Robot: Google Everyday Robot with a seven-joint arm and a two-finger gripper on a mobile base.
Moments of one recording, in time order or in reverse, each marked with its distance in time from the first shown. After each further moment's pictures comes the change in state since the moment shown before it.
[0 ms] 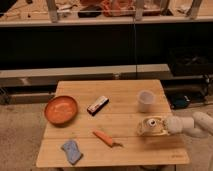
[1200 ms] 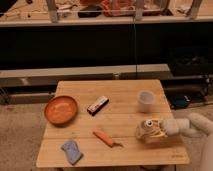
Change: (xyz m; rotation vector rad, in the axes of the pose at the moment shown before) arm 0.023 0.006 0.008 -0.056 -0.003 0.092
